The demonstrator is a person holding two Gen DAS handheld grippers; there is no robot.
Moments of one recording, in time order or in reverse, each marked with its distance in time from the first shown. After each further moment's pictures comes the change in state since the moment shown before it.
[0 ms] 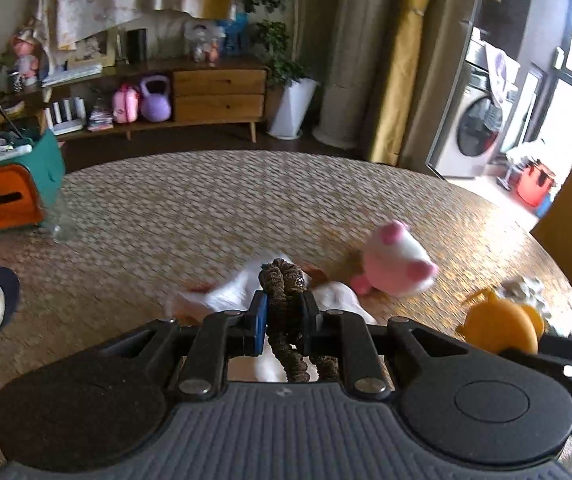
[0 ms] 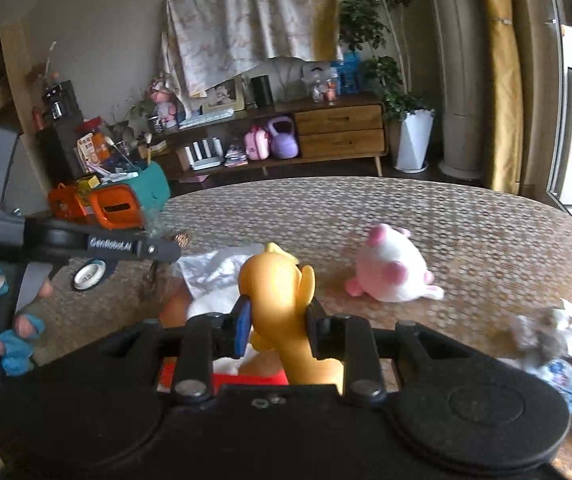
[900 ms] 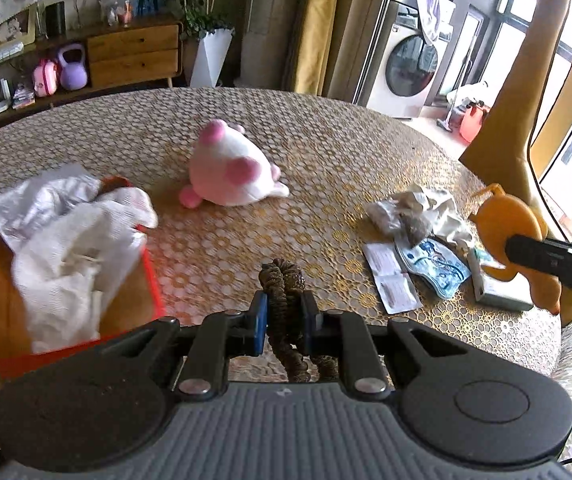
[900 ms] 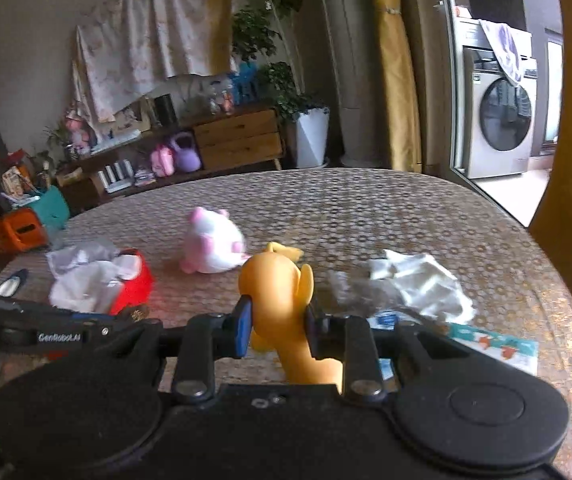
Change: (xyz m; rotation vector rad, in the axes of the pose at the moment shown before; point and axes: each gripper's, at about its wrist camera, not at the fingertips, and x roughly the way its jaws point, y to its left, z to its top) left arm 0.024 -0.166 -0.079 0.095 0.129 -0.157; right arm -0.088 -0.148 -0.057 0.128 -0.042 -0.205
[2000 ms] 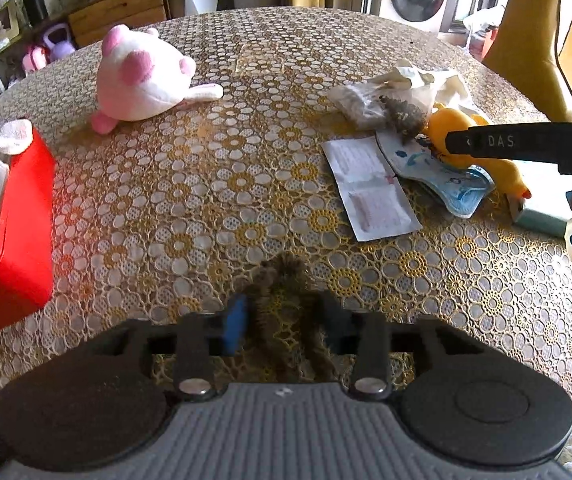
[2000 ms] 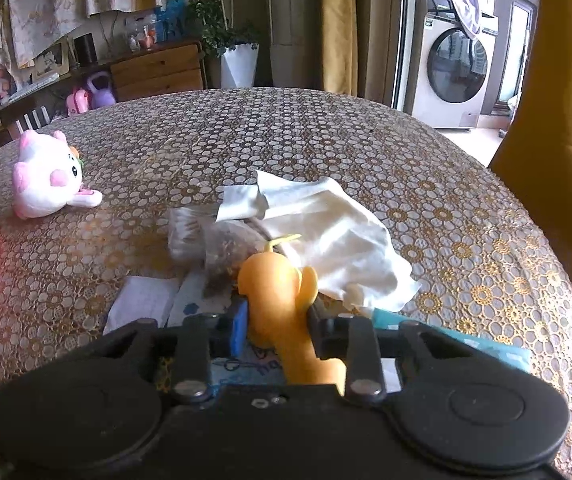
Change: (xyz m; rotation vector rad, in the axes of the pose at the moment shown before) left arm 0.118 -0.097 -0.052 0.102 0.169 0.120; right arm 0.134 -0.115 -0.028 -0.008 0.159 -0.219
